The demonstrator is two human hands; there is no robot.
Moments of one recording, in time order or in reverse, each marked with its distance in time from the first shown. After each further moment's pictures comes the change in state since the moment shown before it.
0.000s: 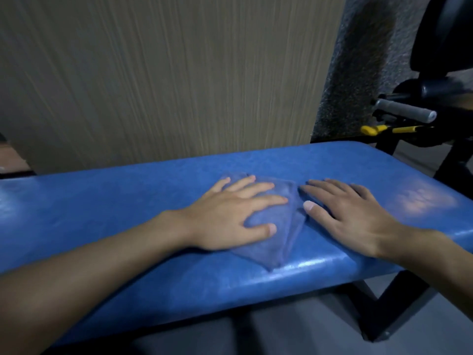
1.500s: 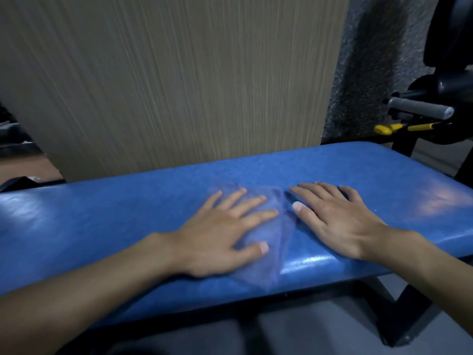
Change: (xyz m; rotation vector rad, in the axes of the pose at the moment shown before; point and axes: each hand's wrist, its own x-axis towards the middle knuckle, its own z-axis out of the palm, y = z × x) left_hand -0.047 0.012 -0.003 0.113 -0.051 -0.037; right_hand 0.000 -0.033 0.001 0.004 -0.017 -0.048
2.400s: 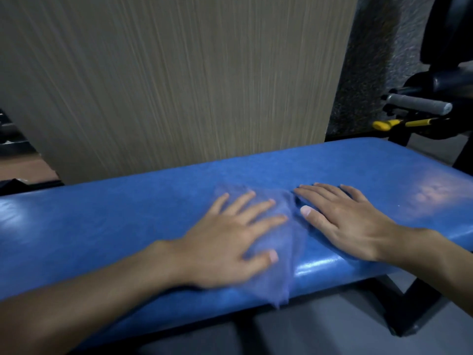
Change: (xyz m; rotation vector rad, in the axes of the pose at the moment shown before) left_hand -0.025 -0.021 0.004 0.010 0.028 0.066; right_hand 0.002 -0.029 0.002 0.000 -0.038 -0.028
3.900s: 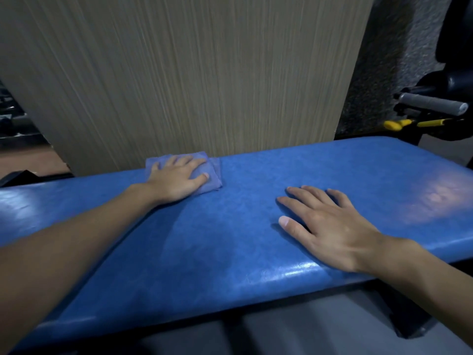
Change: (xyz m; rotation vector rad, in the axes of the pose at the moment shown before) left_hand 0.028 -0.168 0.023 -0.107 0.042 -0.601; right_hand 0.003 -0.049 0.007 -0.031 -0.040 -0.026
